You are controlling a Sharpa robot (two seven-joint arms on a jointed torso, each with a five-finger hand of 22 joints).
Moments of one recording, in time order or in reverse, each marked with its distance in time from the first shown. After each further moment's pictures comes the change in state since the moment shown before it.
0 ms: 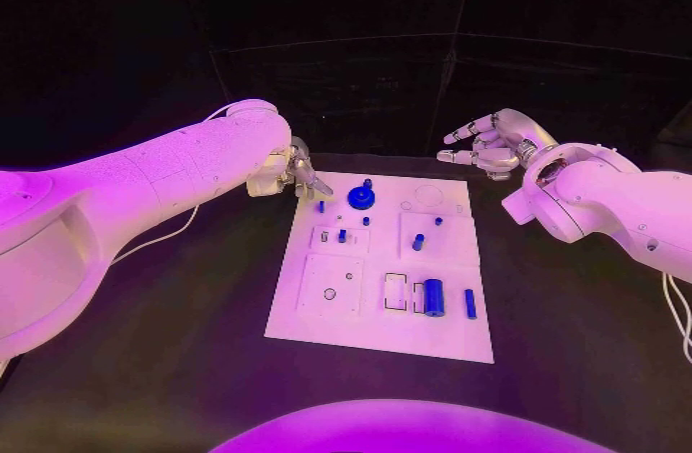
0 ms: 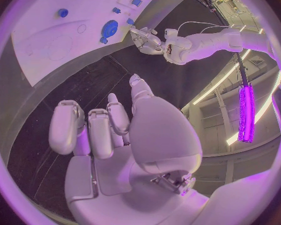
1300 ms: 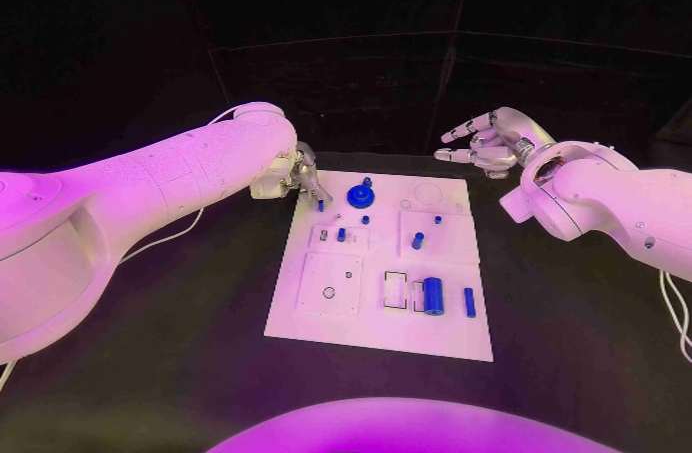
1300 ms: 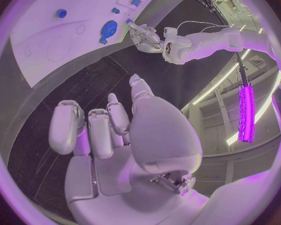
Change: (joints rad) left arm -0.010 0.019 -0.001 -0.005 -0.015 0.050 0.022; left_hand 0.093 0.050 -0.010 -0.034 0.000 0.047 -0.006 0.000 -0.024 0.004 -0.011 0.000 -0.015 0.004 -0.004 0.000 0.000 0.000 0.003 -0.003 0.006 0.010; right arm 0.000 0.004 0.000 -0.001 0.000 0.001 0.000; right_hand 0.000 0.000 0.000 0.000 0.000 0.000 0.000 0.000 0.000 0.000 0.000 0.000 0.000 0.000 0.000 0.000 0.000 0.000 0.000 0.000 0.000 -0.001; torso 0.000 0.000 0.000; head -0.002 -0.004
